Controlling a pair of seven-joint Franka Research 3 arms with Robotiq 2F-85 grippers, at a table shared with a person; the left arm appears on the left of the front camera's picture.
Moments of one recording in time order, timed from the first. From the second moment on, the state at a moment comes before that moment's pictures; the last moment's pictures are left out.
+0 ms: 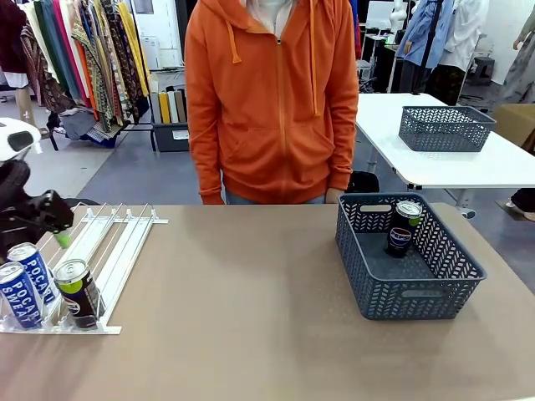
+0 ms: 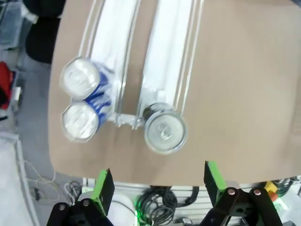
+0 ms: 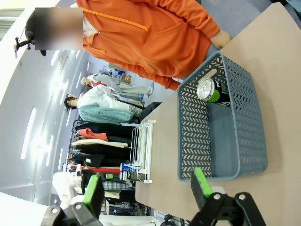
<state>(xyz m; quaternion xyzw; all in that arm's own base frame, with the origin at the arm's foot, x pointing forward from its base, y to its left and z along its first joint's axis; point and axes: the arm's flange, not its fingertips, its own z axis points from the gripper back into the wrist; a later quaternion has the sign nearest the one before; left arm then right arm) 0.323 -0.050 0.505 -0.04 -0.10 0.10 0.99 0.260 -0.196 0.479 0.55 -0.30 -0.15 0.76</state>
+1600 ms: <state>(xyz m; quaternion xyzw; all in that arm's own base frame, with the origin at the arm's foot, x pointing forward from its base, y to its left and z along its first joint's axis) 0.378 -0.071 0.397 -0.02 -0.01 0.06 1.00 0.260 -0.196 0.479 0.55 -0.30 -0.15 0.76</state>
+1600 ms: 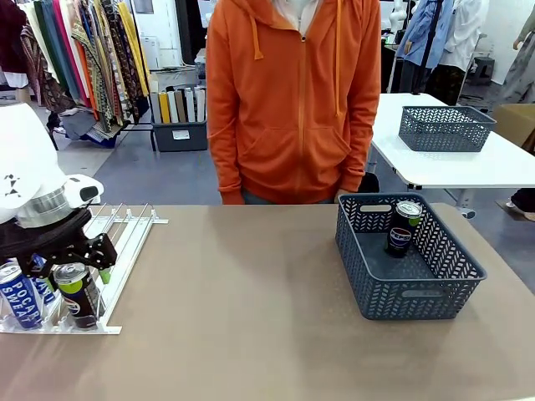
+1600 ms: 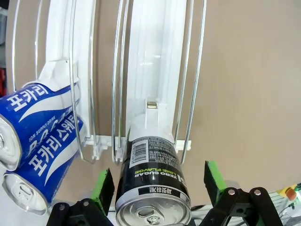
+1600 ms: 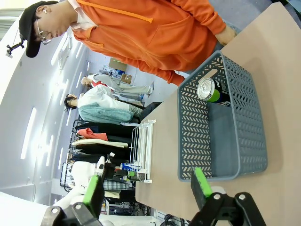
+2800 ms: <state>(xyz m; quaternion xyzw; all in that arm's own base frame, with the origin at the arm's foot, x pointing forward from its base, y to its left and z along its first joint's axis) 0.362 -0.066 0.437 -0.01 -0.04 0.08 1.00 0.260 -0.196 0.479 0.55 -0.30 -0.15 0.76</state>
